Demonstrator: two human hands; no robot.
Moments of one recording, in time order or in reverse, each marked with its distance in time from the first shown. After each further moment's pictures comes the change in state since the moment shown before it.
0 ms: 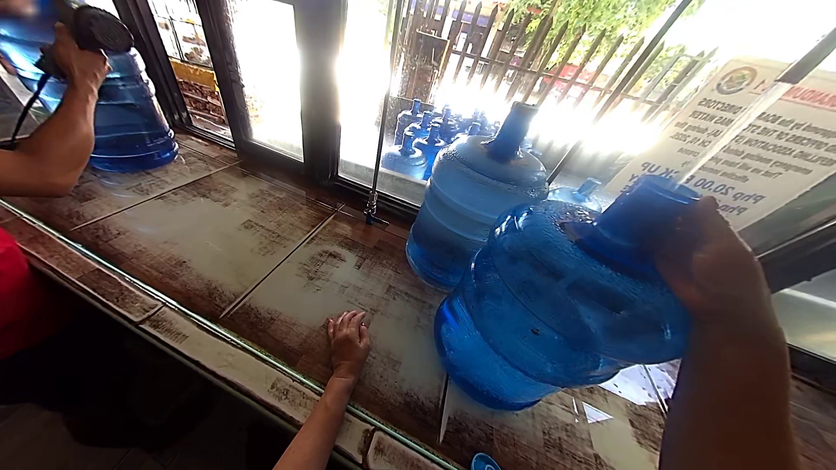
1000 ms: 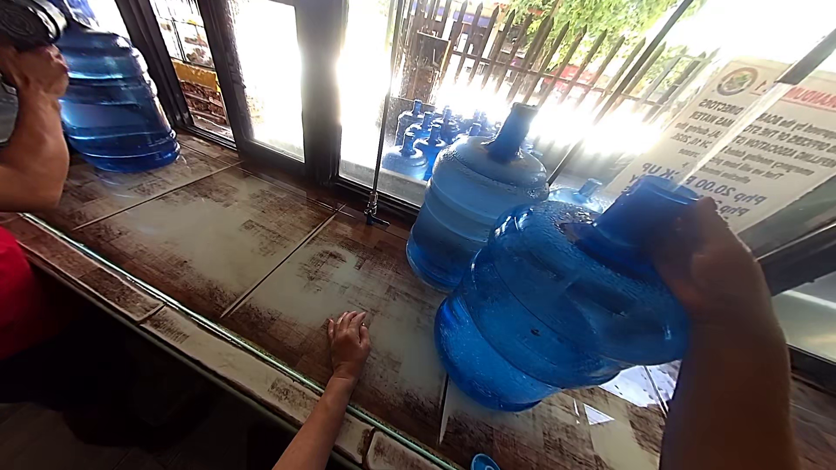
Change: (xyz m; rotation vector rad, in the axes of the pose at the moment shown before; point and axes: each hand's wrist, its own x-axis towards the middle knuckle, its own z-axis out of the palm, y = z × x) left_hand 0.000 0.001 -0.001 -0.007 -0.005 -0.008; right_hand 0.001 0.001 -0.001 -0.009 -0.031 -0.007
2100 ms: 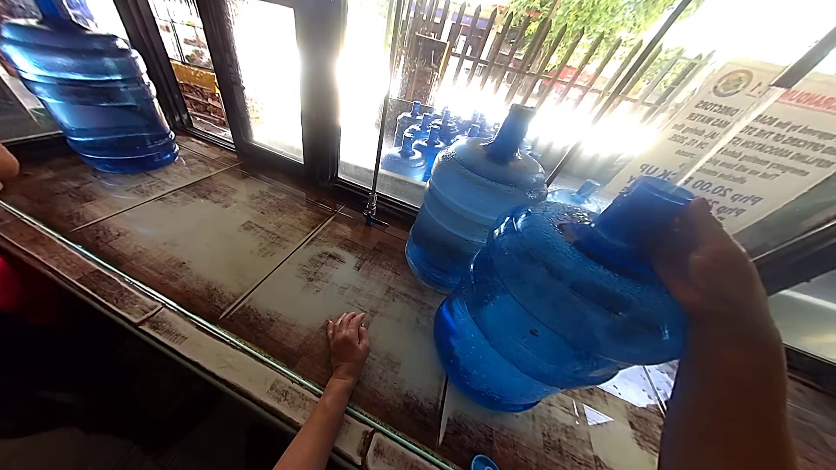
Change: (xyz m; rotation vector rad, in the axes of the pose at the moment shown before) left_hand 0.000 -0.002 0.002 -0.009 0.018 0.016; right_hand -0.002 -0.002 0.002 -0.013 0.031 0.011
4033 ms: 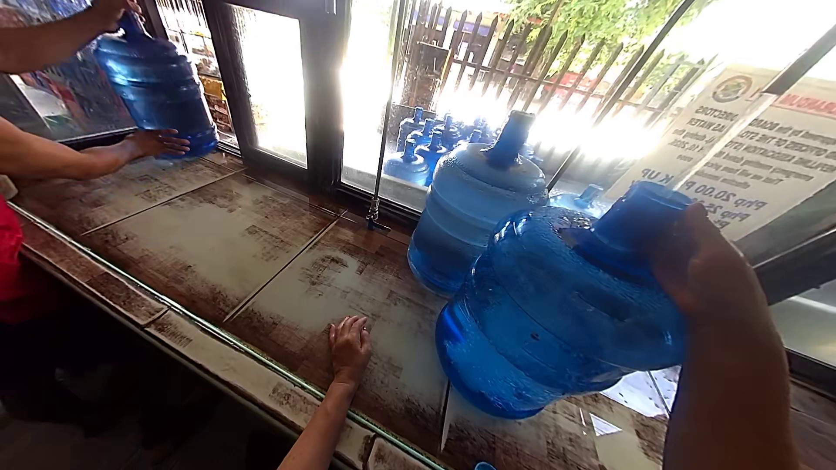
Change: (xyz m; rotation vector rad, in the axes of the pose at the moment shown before) left_hand 0.001 0.001 -0.003 0.012 -0.026 -0.011; right_hand 0.001 0.001 0.000 -0.018 0.012 0.011
